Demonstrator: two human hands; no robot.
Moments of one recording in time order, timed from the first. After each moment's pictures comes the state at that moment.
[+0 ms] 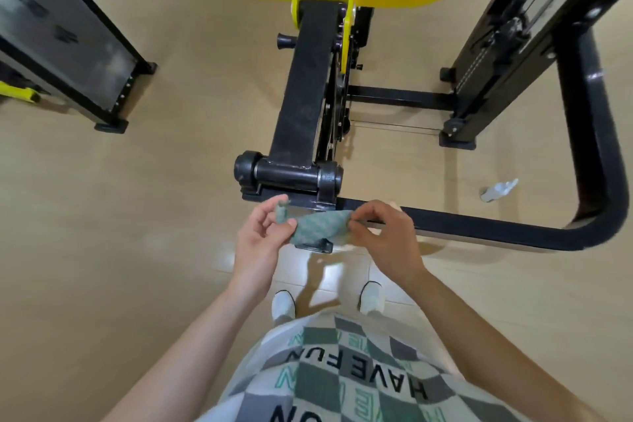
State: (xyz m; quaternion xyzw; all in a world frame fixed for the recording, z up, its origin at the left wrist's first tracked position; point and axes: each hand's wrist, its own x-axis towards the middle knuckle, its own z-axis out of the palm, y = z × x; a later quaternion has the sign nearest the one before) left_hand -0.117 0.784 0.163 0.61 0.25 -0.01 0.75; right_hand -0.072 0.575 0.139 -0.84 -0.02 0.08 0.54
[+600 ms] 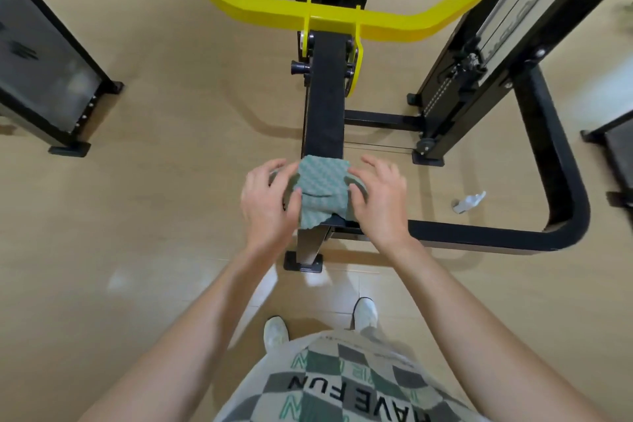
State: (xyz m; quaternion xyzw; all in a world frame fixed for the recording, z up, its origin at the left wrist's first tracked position) left_hand -0.037 0.867 0.144 0.93 0.01 0.17 0.33; right_hand -0.017 0.670 0.163 -0.96 -0.07 -0.10 0.24
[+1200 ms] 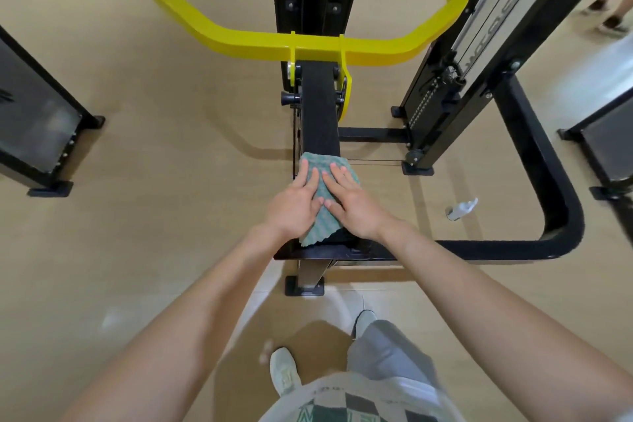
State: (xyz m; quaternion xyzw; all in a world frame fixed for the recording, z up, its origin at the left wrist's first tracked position) left_hand 0.063 0.862 0.147 0.95 -0.15 -0.15 0.23; right_hand 0.059 0.688 0.149 -0.94 -0.16 0.18 0.24
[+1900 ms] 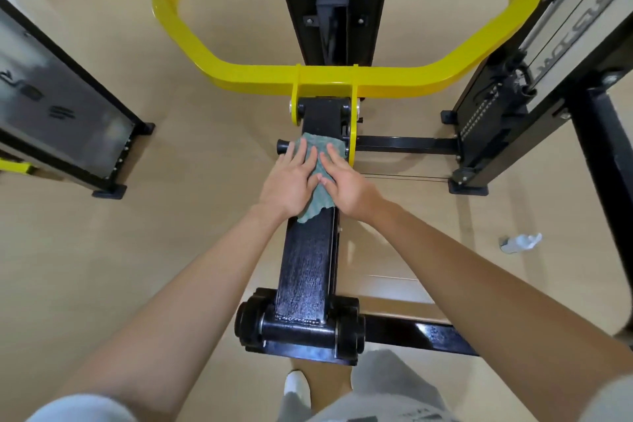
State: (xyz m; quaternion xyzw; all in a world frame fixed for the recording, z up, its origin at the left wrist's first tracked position) left_hand 0.253 0.837 0.141 0.98 -0.10 -0.11 0.12; right_hand 0.262 0.667 0.116 -0.90 -0.21 0.15 0.36
